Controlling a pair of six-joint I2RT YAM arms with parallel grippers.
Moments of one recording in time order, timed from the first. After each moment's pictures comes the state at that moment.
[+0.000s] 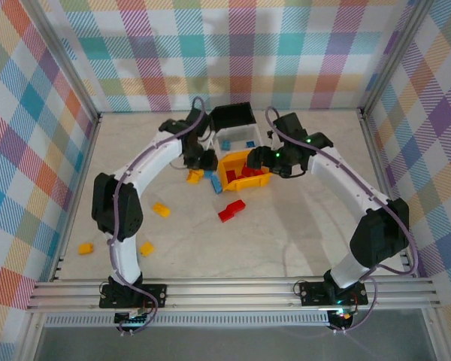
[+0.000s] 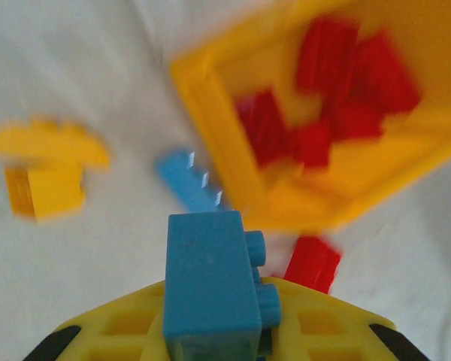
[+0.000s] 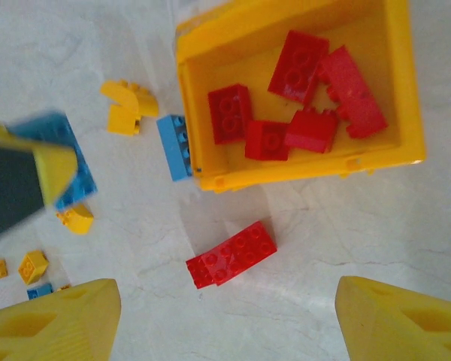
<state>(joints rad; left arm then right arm) -0.46 1.97 1.83 -1.05 0.19 -0.32 0.46 1.58 1.46 -0.88 -0.28 0.55</state>
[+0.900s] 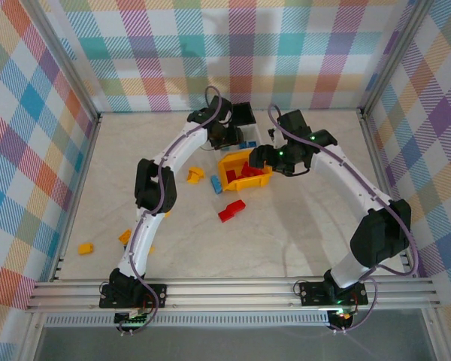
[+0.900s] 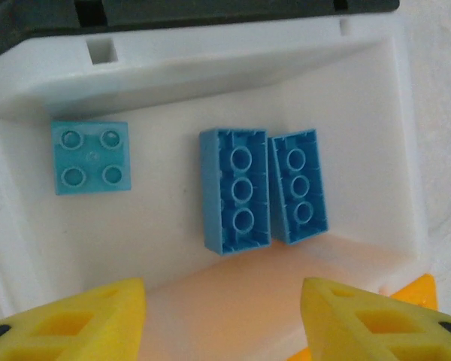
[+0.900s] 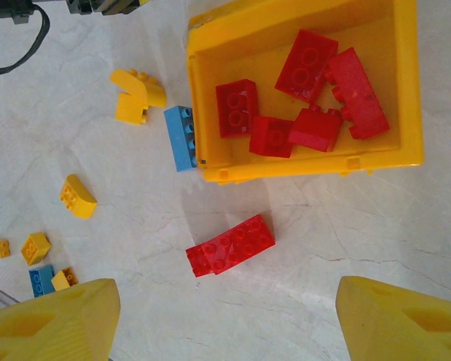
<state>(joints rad) -0.48 2.45 2.36 -0.90 0.18 -0.56 0.43 1.59 1.48 -0.92 -0.33 0.48</state>
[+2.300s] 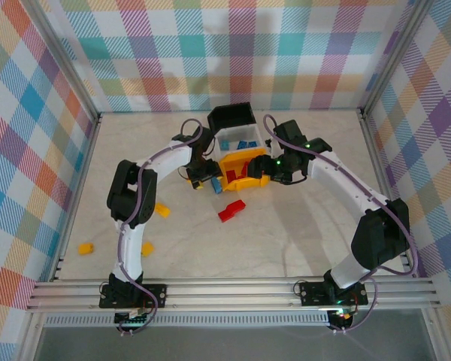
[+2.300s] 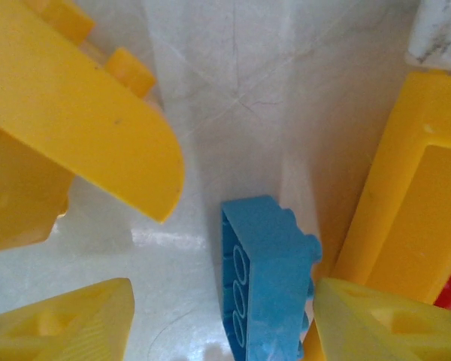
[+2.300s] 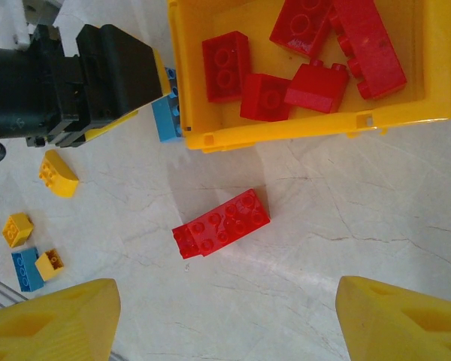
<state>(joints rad) -0.44 2.12 1.64 -0.86 0.19 -0.81 0.46 1.57 1.37 -0.87 -0.34 0.49</state>
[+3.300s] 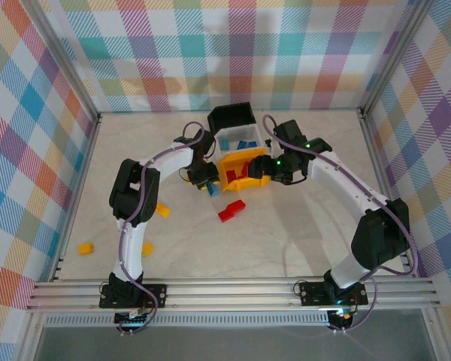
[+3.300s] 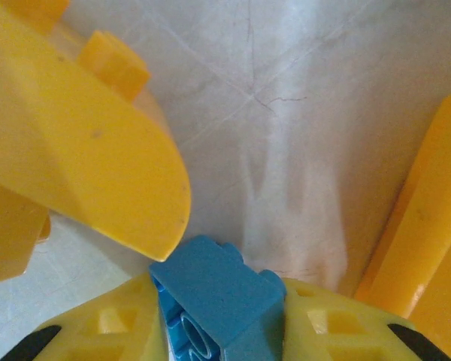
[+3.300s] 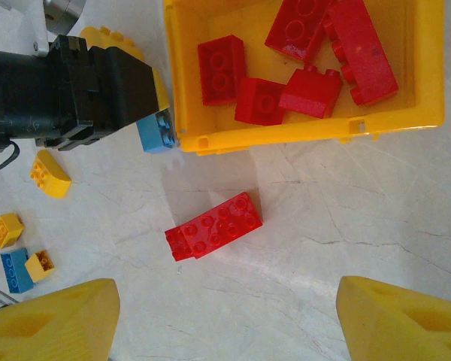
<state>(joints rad) -0.44 2.14 1.62 -0.84 0.20 -0.78 0.46 1.57 1.37 -0.87 -0.32 0.46</state>
